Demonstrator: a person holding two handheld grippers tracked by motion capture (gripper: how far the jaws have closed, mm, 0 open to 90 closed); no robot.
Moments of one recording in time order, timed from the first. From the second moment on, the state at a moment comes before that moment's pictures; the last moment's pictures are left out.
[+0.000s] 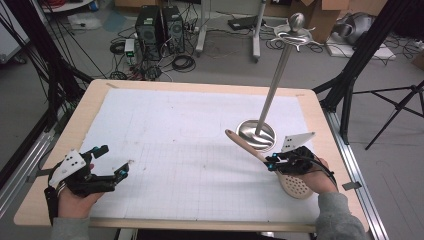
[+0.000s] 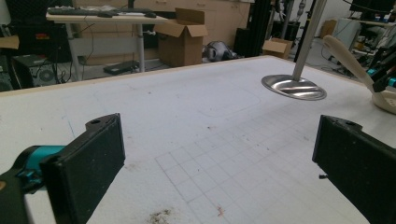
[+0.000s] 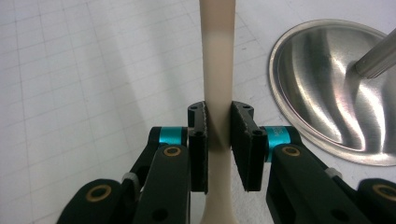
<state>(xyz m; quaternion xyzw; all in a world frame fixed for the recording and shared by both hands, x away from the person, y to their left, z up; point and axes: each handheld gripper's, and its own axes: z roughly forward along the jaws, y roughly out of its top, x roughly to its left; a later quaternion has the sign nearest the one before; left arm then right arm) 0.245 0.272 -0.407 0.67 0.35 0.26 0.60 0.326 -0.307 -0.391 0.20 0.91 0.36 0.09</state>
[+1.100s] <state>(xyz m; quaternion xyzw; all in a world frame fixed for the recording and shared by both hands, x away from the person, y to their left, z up) 0.242 0.271 -0.408 0.67 0.35 0.26 0.60 0.307 -0.356 -0.361 0.23 0.84 0.48 0.12</state>
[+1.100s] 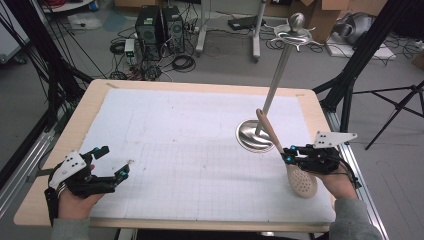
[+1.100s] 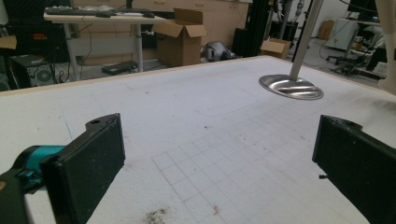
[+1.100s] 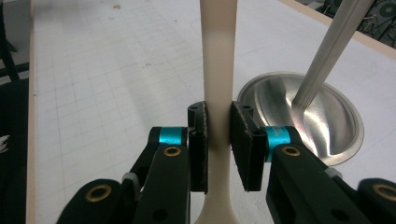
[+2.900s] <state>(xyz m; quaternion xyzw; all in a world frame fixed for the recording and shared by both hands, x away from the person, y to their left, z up) 0.227 0.283 -0.405 0.66 0.36 0.27 0.60 0.316 -0.418 -0.297 0.26 0.76 0.57 0.17</state>
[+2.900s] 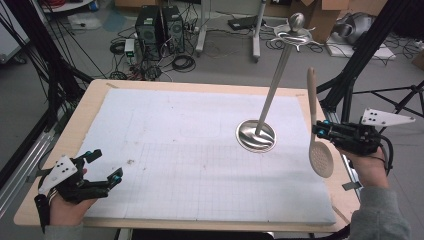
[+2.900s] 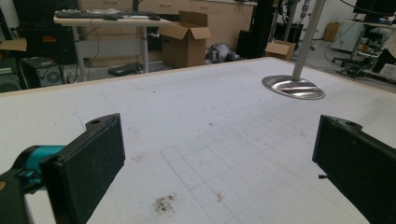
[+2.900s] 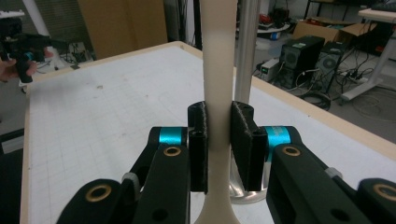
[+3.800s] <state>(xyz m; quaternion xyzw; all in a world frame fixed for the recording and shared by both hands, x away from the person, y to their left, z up) 0.224 0.289 -0.407 0.66 0.37 0.27 0.60 0.328 -0.429 -0.259 0.29 0.74 0.59 0.17</state>
